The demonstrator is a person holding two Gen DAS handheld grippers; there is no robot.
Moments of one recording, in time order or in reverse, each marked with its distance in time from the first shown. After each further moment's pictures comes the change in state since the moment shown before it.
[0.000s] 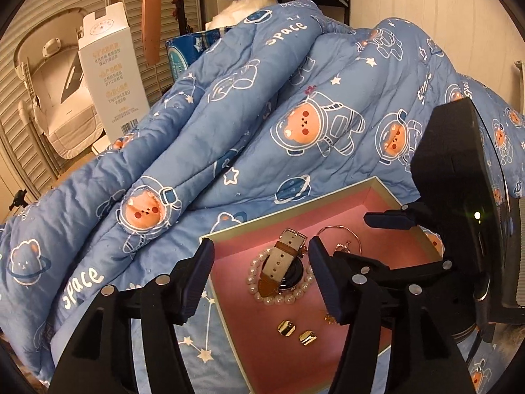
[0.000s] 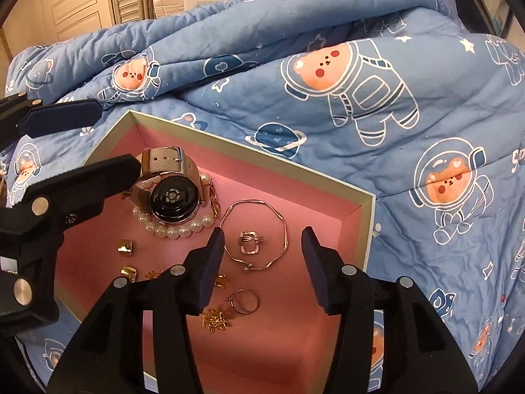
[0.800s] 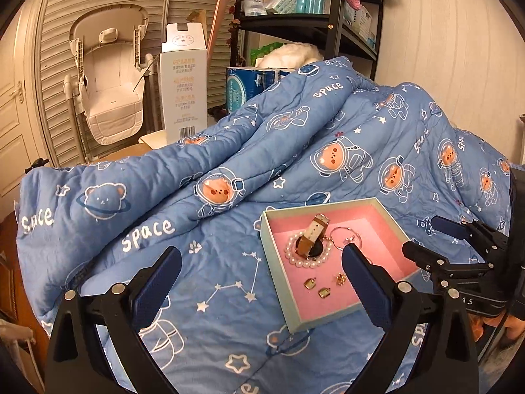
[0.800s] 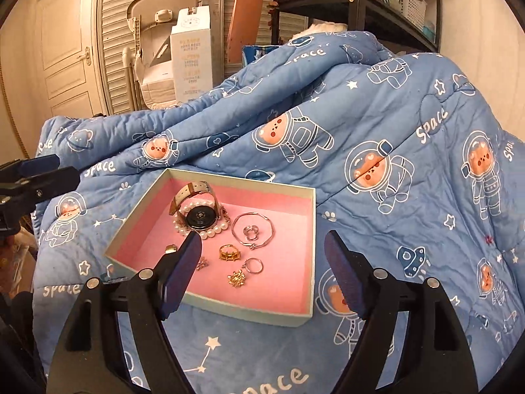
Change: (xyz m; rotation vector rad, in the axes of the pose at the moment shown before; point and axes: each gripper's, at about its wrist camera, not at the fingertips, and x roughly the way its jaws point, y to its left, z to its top) left arm -0.096 0.045 -0.058 -0.159 -0.159 0.025; right arm -0.110 0.002 -0.074 0.199 -0.367 -0.043
